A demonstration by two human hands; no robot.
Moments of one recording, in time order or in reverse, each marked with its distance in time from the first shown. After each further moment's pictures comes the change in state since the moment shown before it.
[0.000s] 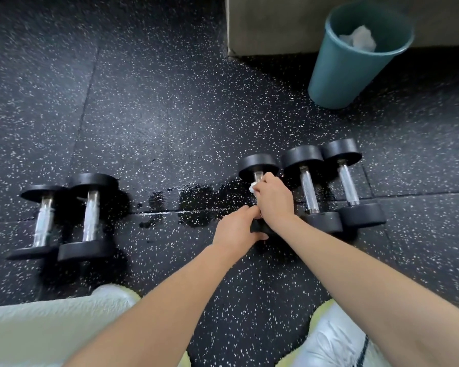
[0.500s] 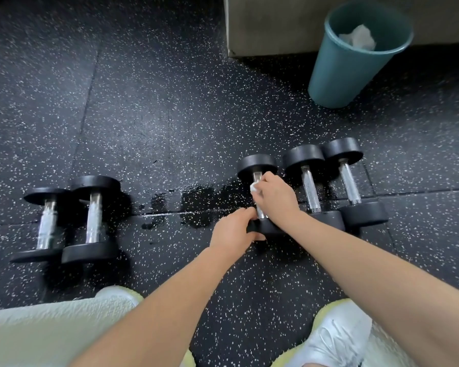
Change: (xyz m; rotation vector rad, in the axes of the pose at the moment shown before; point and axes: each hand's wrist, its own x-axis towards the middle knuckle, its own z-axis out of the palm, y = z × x) left_hand -0.007 -0.011 -0.004 -0.048 0.024 -0.027; right_hand 0.002 0.003 -0.007 -0.028 0.049 -0.148
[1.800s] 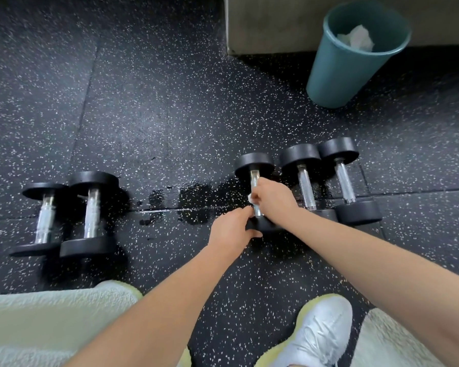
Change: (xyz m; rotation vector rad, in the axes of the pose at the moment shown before) left_hand -0.002 0.009 0.003 0.094 0.030 -0.015; right_hand -0.003 0.002 -0.018 -0.112 -0.345 -0.116
